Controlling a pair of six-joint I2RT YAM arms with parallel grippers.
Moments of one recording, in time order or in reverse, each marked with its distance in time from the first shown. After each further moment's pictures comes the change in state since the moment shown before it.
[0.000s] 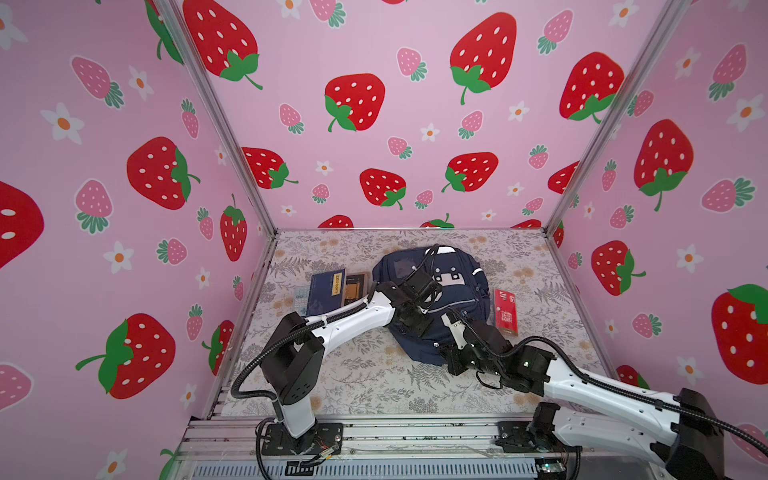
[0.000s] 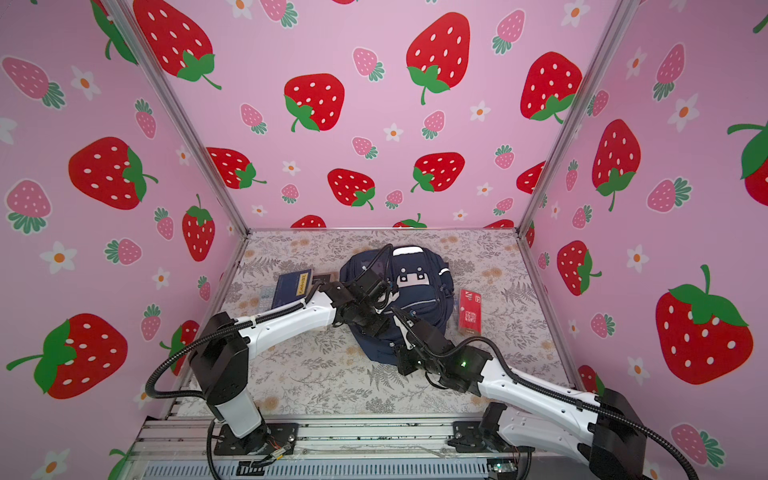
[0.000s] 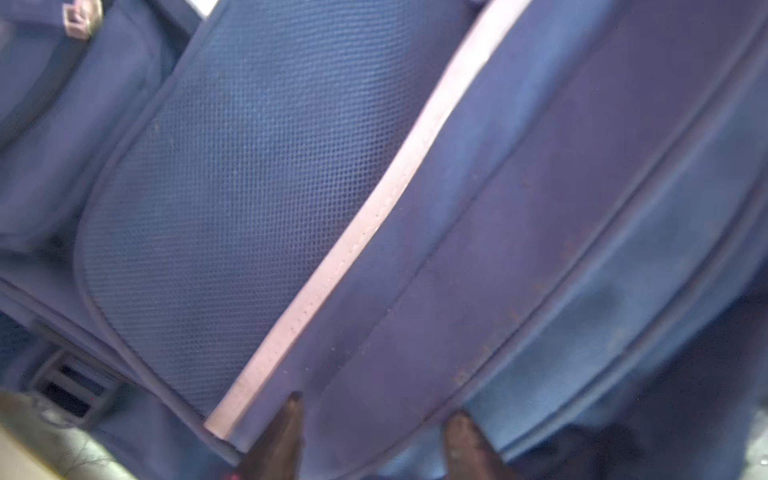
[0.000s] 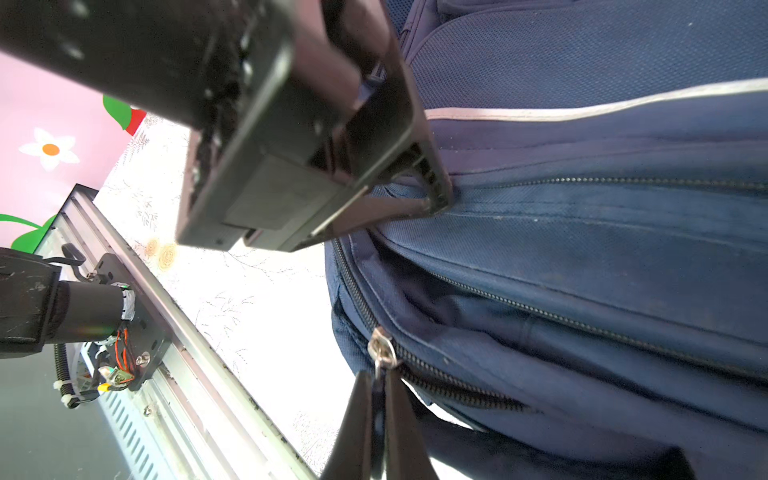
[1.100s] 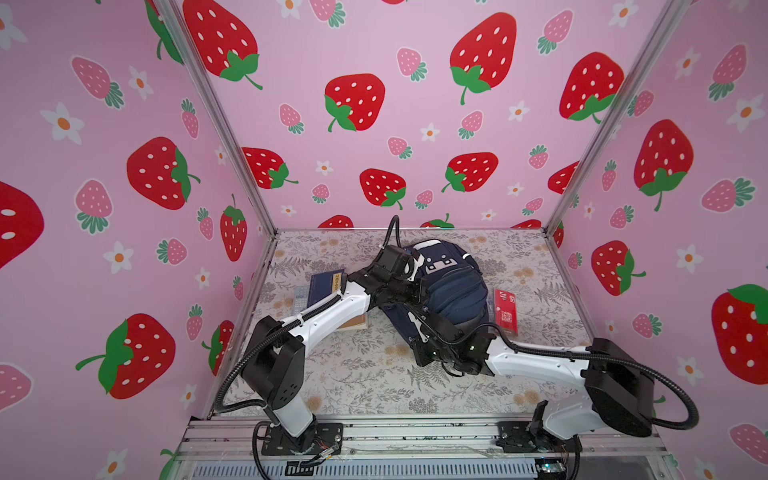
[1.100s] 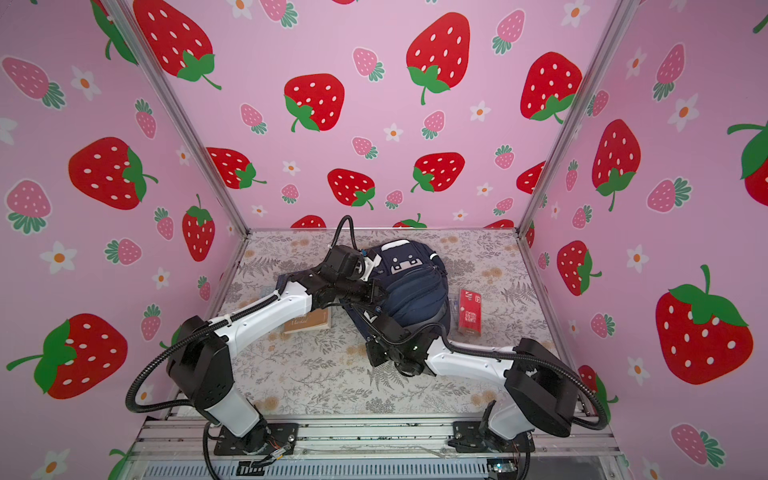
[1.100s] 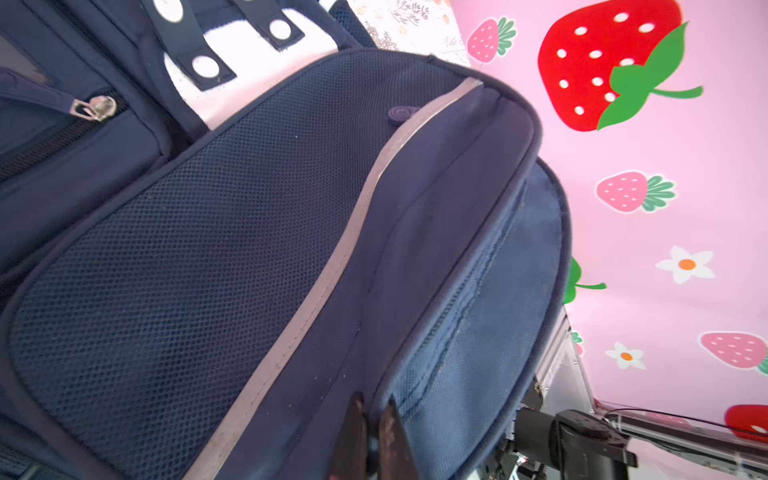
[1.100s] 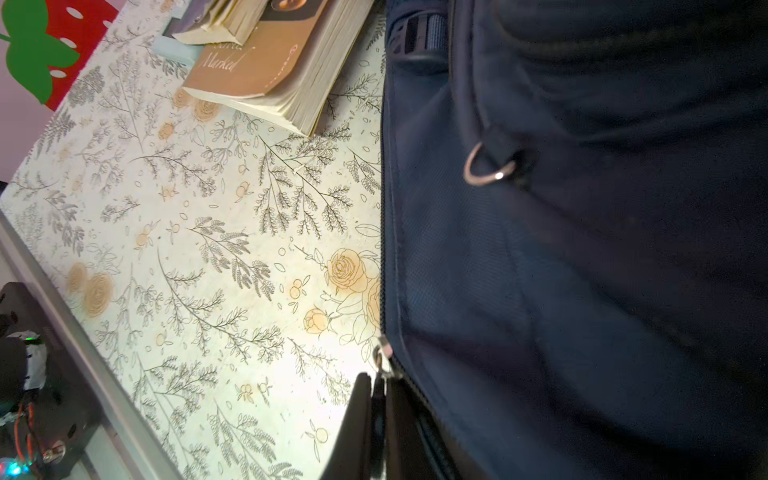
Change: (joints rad) left arm 0.182 -0.112 -0.064 0.322 0.380 -0.394; right arm 0.055 0.473 0.174 0.208 0.035 -0.015
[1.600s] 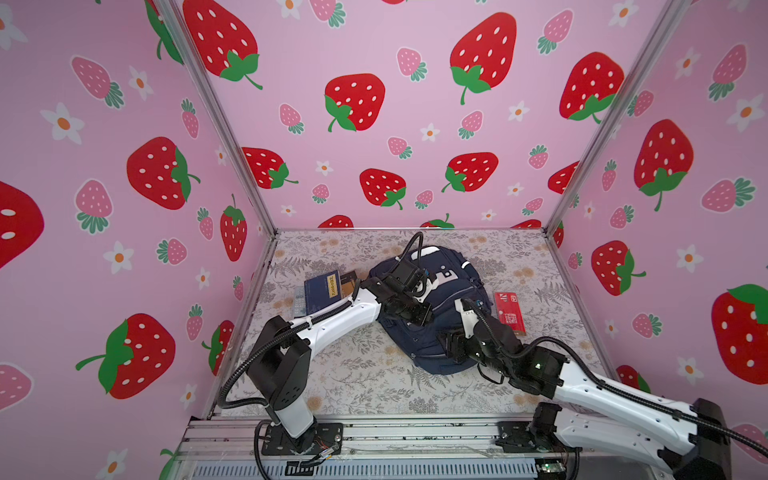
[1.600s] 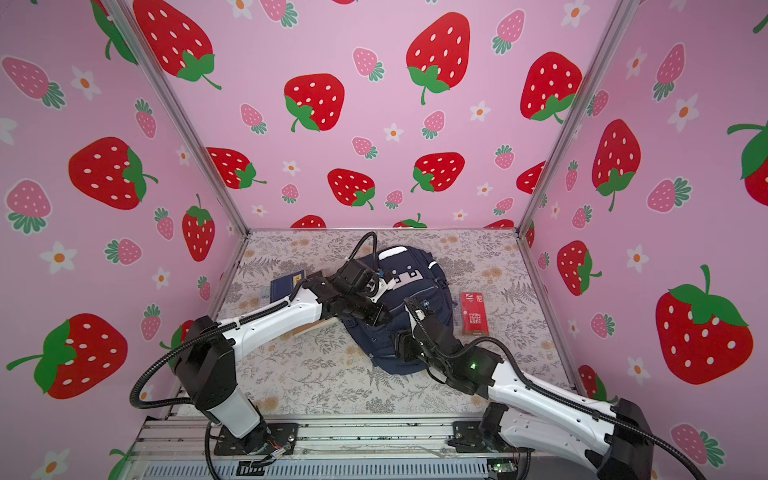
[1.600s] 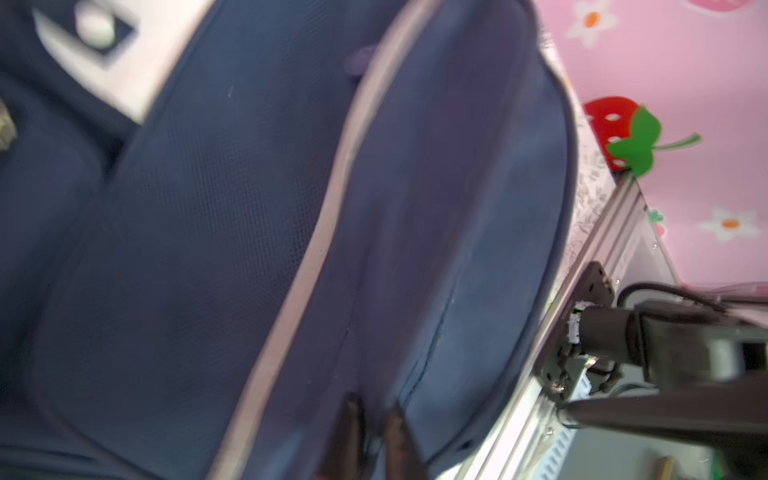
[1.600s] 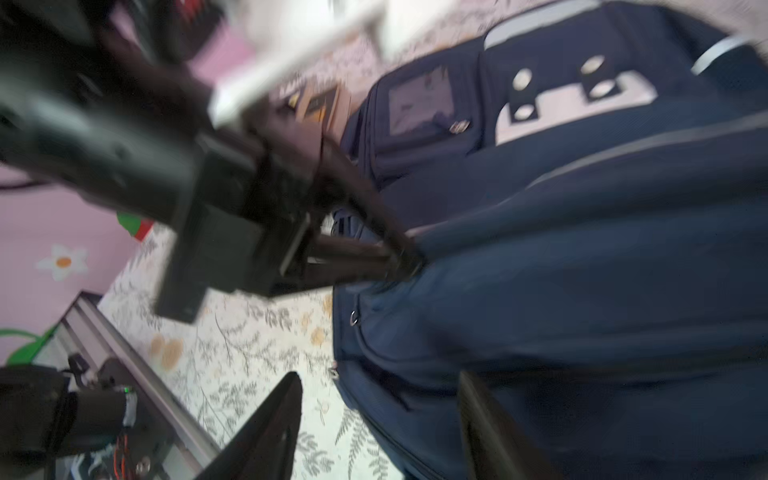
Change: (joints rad) left arm -0.092 0.025 -0.006 -0.202 -0.058 0.264; right arm -0.058 -0.568 -0.126 -0.174 0.172 0.074
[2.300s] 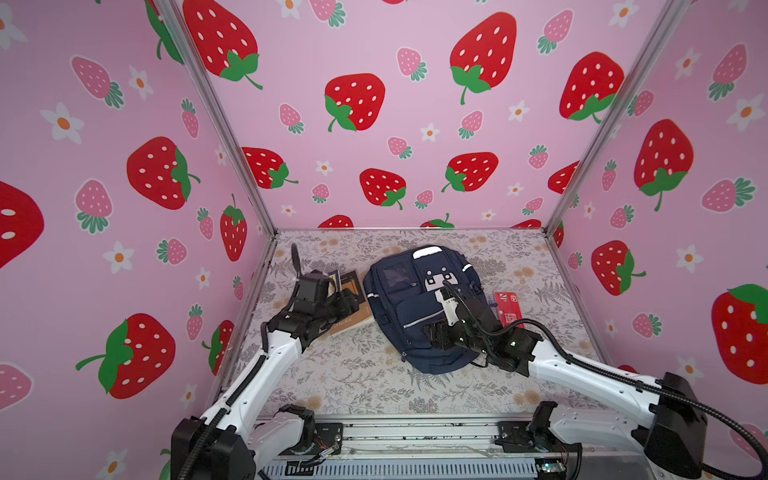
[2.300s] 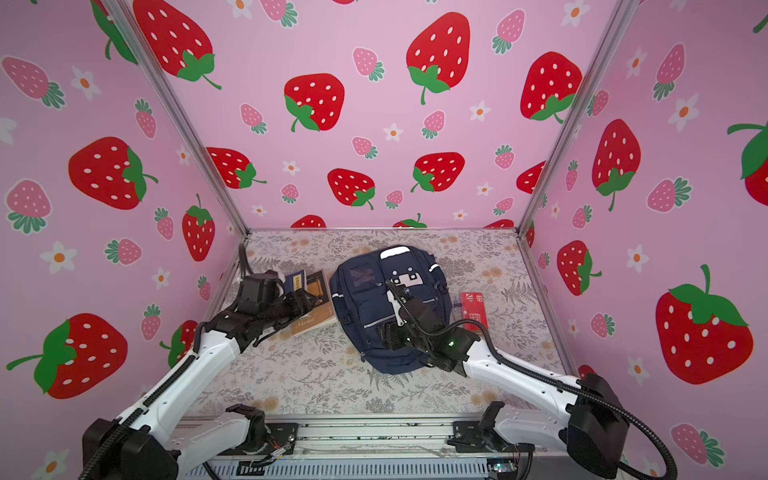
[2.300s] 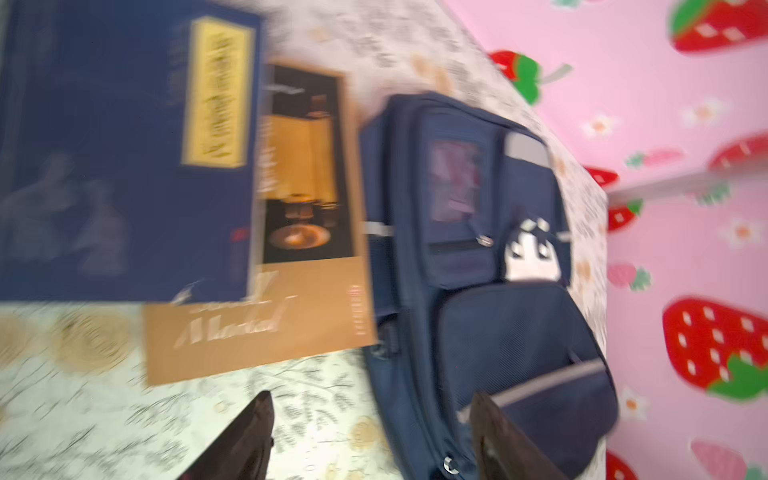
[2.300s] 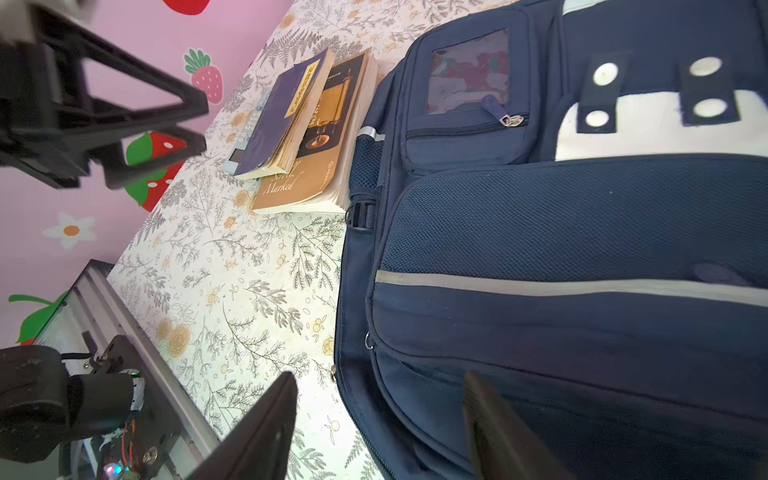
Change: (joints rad) left arm 0.601 -0.639 -0.586 0.126 -0.164 -0.572; right arm -0.087 0.274 0.114 0.077 -0.224 -0.111
